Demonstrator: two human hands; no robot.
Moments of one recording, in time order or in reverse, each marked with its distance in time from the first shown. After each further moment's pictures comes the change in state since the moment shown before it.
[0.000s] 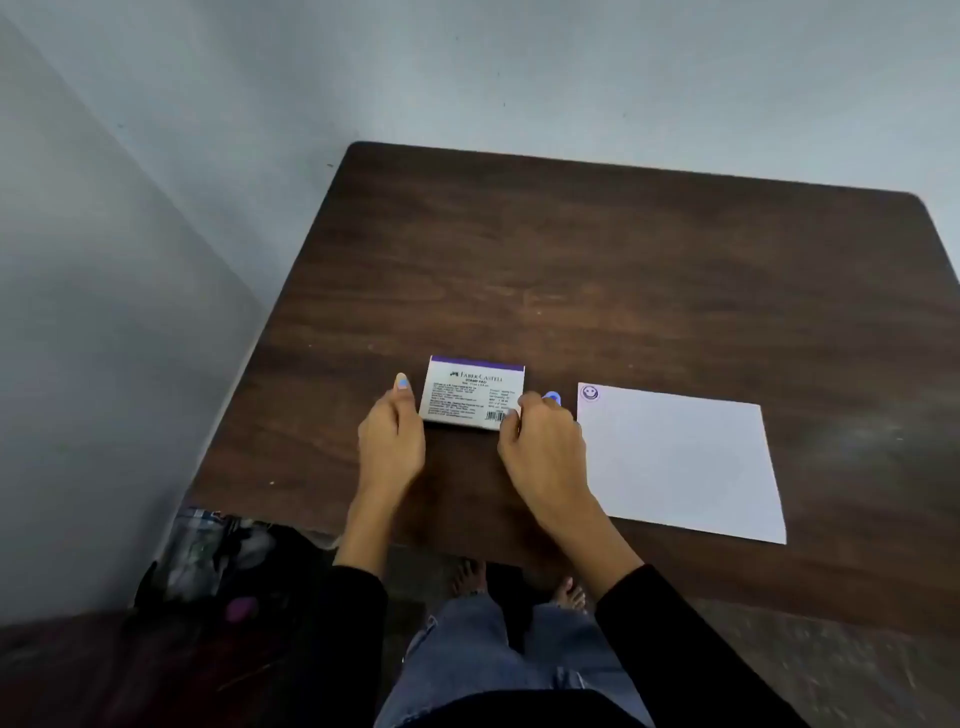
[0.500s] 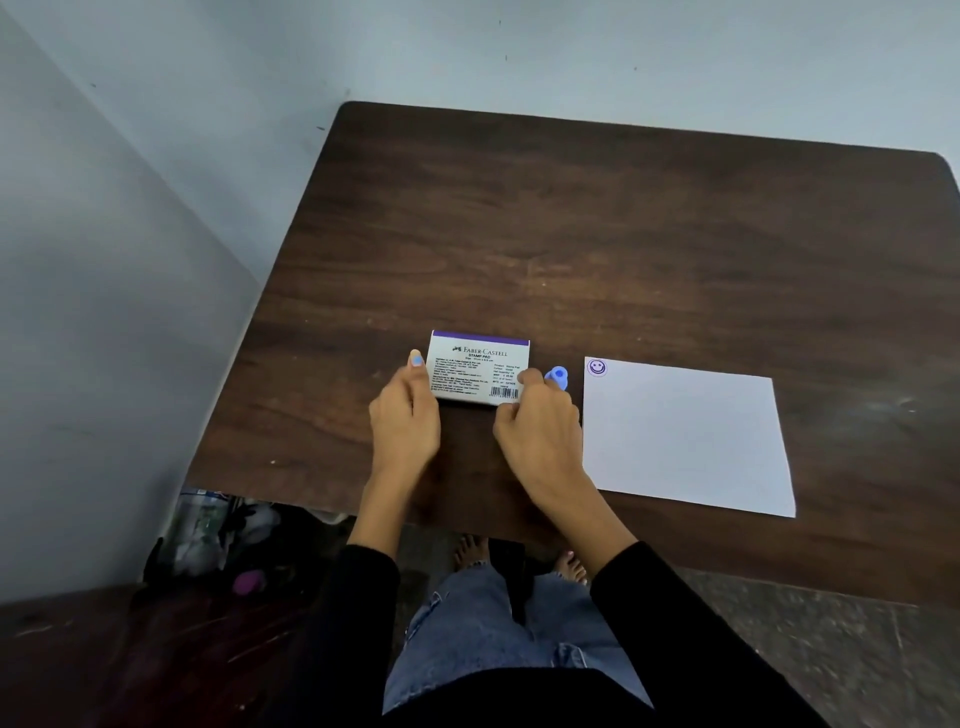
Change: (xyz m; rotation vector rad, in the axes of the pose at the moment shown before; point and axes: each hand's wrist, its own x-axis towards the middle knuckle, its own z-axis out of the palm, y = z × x) left_hand -0.003 -0.001 0.008 0.010 -0.022 0.039; right_hand -0.001 -0.009 0.005 0.100 -0.044 0.102
